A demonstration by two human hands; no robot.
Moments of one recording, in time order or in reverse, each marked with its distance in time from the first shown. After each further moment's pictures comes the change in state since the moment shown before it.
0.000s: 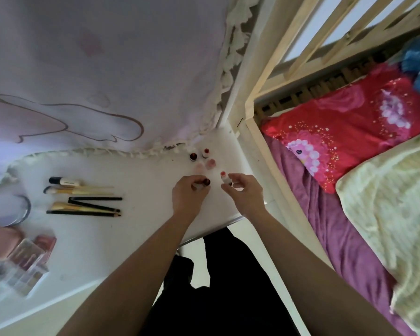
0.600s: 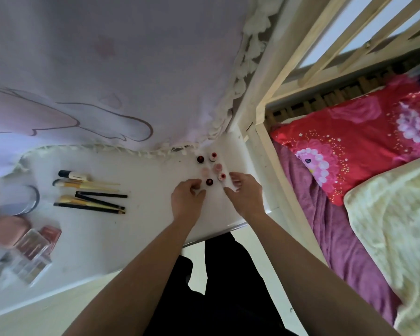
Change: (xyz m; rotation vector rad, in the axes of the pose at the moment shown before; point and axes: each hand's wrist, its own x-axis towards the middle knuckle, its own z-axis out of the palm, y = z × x) left_hand 0.000 -0.011 -0.003 0.057 0.068 -0.071; right_hand 0.022 0.000 0.012 -0.255 -0.031 -0.144
